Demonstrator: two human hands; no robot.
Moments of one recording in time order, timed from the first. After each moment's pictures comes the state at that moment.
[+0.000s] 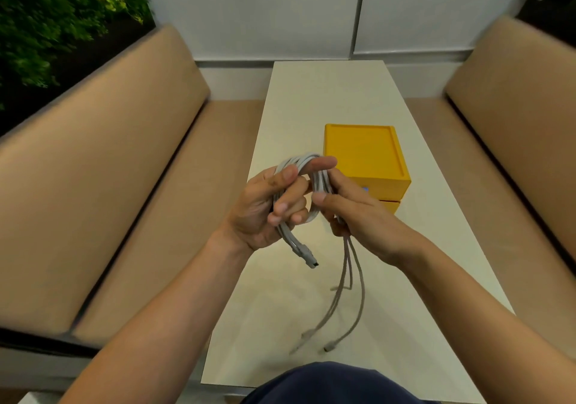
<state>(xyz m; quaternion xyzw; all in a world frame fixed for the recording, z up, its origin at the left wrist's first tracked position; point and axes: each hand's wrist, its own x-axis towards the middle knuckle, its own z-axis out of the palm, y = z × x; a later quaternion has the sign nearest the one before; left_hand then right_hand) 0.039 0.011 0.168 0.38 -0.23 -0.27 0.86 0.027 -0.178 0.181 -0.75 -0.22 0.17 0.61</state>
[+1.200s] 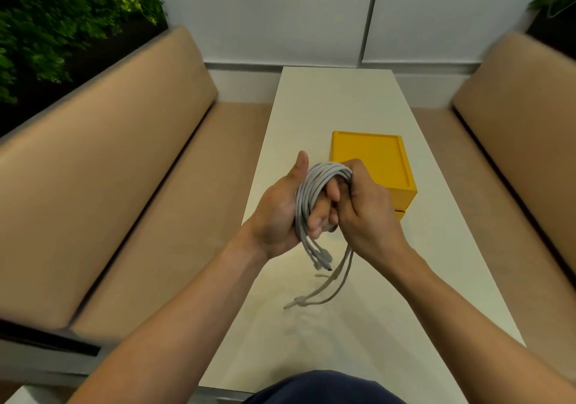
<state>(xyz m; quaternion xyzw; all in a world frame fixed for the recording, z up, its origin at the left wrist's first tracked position) 0.028 -0.012 0.178 0.49 -0.18 -0.18 0.83 0.031 -0.162 0.176 -0.86 -0.18 -0.12 0.47</state>
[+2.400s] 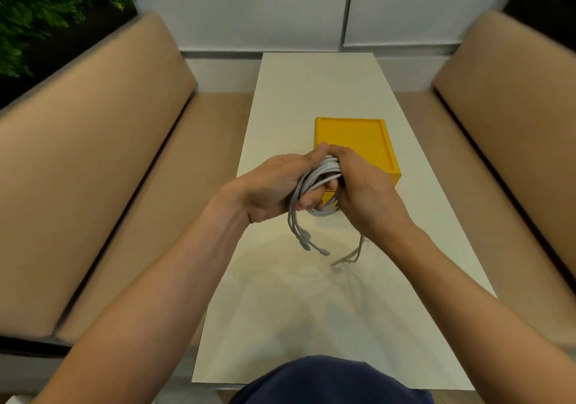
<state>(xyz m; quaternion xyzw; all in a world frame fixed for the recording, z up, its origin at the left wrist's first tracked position) 0.064 -0.011 0.196 0.66 -0.16 -0.30 0.67 0.047 -0.190 0.172 -0.92 -0.21 -0.13 0.30</state>
